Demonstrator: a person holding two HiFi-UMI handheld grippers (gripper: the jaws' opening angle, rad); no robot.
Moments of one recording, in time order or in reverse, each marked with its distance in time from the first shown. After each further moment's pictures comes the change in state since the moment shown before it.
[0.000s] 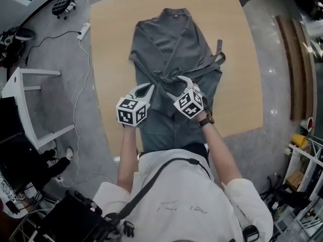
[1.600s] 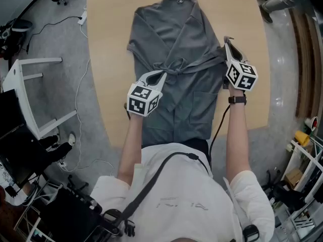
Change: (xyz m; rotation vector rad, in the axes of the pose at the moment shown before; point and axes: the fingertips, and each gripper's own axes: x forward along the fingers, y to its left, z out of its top) left arm 0.054 -0.020 0.003 0.077 0.091 -0.009; right arm -0.123 -0.260 -0.035 0.636 -0.315 -0.476
